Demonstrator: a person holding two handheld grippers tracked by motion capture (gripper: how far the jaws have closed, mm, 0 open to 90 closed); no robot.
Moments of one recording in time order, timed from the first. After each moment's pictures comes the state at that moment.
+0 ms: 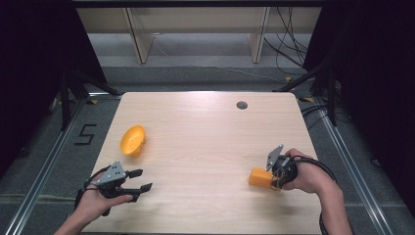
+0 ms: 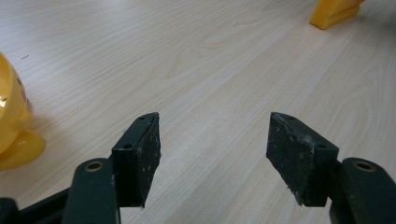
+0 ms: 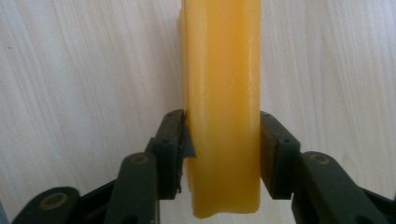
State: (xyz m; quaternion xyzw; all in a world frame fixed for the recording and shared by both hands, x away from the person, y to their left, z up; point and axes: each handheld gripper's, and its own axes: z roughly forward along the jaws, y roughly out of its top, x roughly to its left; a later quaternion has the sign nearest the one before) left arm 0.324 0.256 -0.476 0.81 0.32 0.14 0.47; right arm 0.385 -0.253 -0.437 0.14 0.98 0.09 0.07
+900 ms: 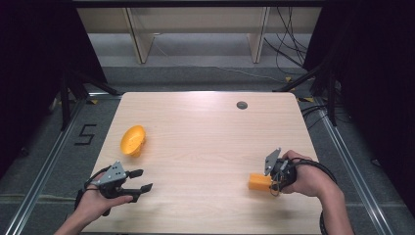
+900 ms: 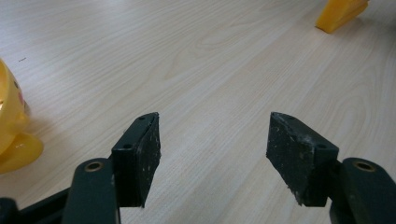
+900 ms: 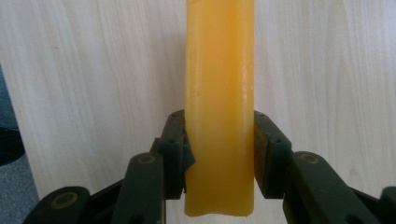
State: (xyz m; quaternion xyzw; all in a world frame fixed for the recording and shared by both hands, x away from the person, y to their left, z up) left arm 0.324 0.255 -0.476 0.81 0.31 0.14 0.47; right arm 0.372 -0.243 -0.427 0.10 0.99 0.09 0.07
